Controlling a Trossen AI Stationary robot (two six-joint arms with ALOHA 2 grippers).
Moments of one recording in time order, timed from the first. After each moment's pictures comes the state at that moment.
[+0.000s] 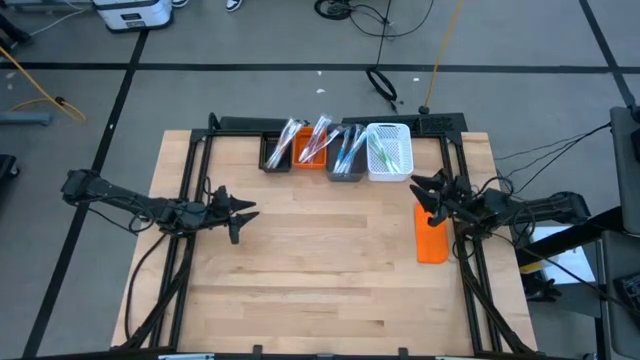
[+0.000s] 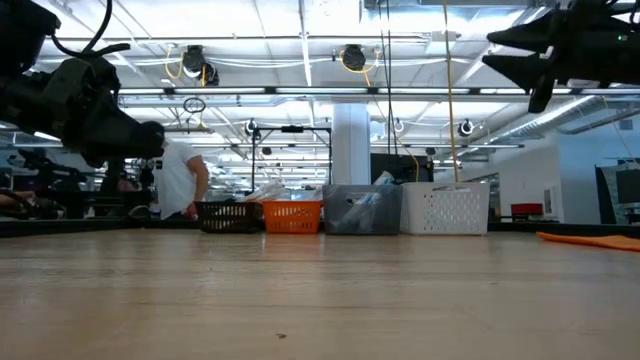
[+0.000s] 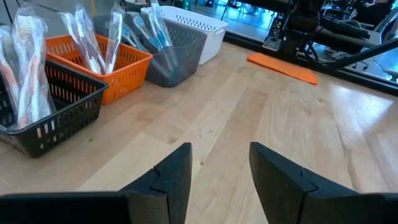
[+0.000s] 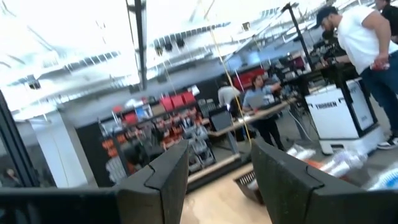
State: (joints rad) left arm -0.24 0.44 0.01 0.14 -0.53 -0.37; right arm 0.09 0.22 0.02 0.57 0.44 0.24
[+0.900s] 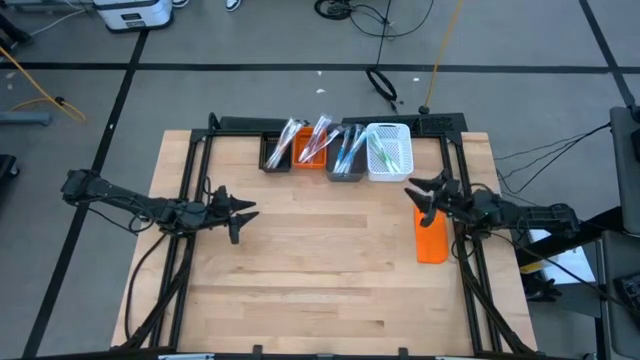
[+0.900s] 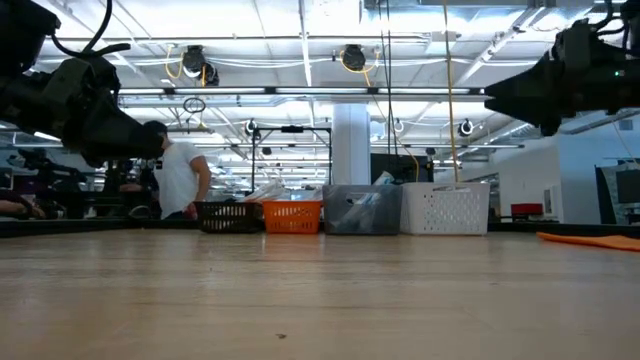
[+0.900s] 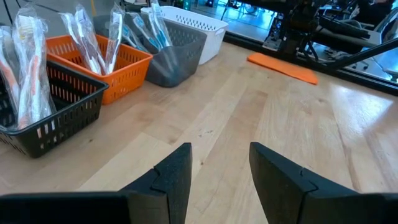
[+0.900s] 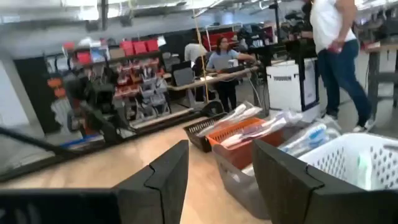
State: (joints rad) left arm -0.24 0.44 0.01 0.14 -0.53 -0.37; right arm 0.00 0.00 0.02 0.08 0.44 0.17
